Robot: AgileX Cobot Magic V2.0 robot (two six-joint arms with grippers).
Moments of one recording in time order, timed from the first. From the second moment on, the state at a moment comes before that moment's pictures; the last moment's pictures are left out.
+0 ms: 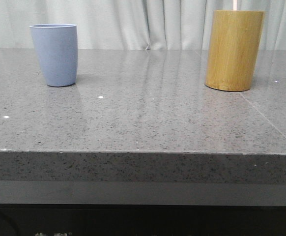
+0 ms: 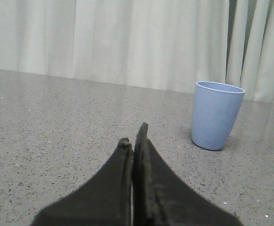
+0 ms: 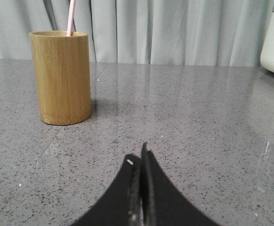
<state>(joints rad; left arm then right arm) -0.05 0.00 0.00 -0.06 -0.01 -0.04 -0.01 -0.01 0.03 0.00 0.04 0.04</state>
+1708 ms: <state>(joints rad) -0.05 0.40 -0.72 -0.02 0.43 -0.02 -0.01 0.44 -0.73 0.00 0.51 0.04</state>
